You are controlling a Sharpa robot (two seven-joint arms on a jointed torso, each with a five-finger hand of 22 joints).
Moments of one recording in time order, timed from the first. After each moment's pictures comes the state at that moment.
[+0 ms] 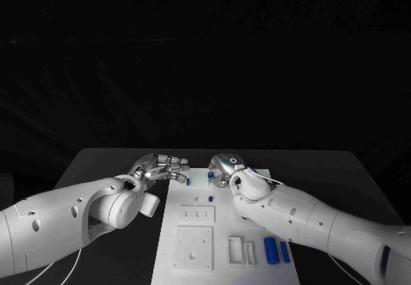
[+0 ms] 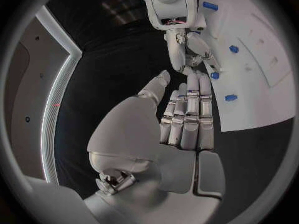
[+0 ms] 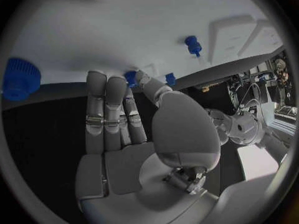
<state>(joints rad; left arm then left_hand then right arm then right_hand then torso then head) 1.35 -0.75 -0.13 1.44 -0.13 -0.33 0.23 1.38 -0.04 0.15 -0.13 0.18 1.00 0.14 0.06 0.06 1.18 0.10 0.06 0.06 1.26 0.05 0.29 0.08 0.07 0.93 0.03 0.64 0.33 1.13 -0.34 0.13 0.96 -1.87 -0.44 -0.31 1.29 -0.19 0.40 -0.10 0.06 1.09 0.09 0.07 0.06 1.05 0.11 0.06 0.06 1.44 -0.01 0.89 0.49 0.14 1.47 -0.03 0.42 1.12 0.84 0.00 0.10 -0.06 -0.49</state>
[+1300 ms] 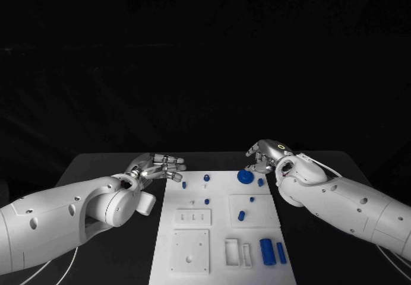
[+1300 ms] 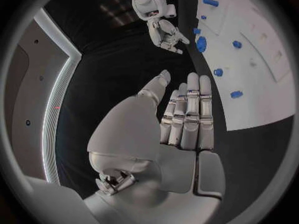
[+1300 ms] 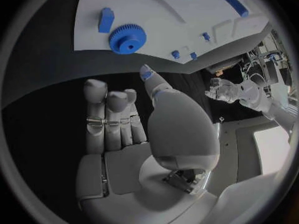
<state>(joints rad) 1.36 -0.78 -0.13 1.43 -0.13 -0.32 0.23 1.38 -0.04 0.14 -0.13 0.18 1.00 0.14 0.06 0.06 1.18 0.10 0.06 0.06 1.26 0.05 0.29 0.08 0.07 0.93 0.03 0.64 0.33 1.14 -0.65 0.25 1.17 -1.70 -0.36 -0.27 1.33 -0.19 0.20 -0.07 0.20 1.04 0.11 0.06 0.06 1.22 0.00 0.94 1.03 1.42 -0.07 1.03 0.91 0.08 1.47 -0.10 0.65 1.30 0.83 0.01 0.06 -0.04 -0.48</state>
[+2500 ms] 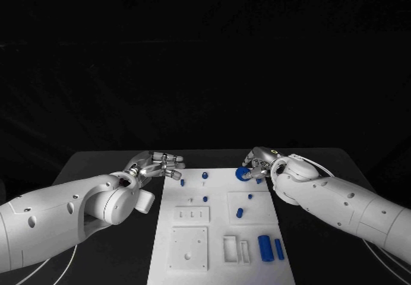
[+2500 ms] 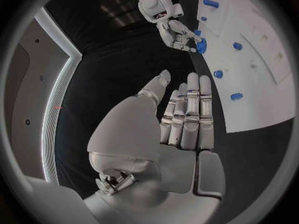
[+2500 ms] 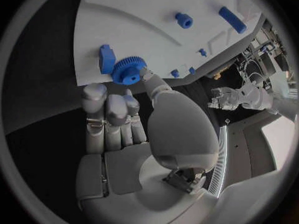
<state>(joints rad) 1.36 -0.78 -0.13 1.42 -0.13 -0.31 0.23 1.38 -0.04 0.15 -0.14 0.18 1.00 0.14 0.06 0.06 1.18 0.11 0.06 0.06 1.26 0.05 0.29 0.08 0.07 0.92 0.03 0.65 0.33 1.13 -0.59 0.25 1.06 -1.64 -0.22 -0.22 1.32 -0.18 0.20 -0.08 0.24 1.04 0.11 0.06 0.06 1.26 0.00 1.07 1.17 1.44 -0.06 1.06 1.10 0.08 1.47 -0.09 0.77 1.31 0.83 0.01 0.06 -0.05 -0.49</state>
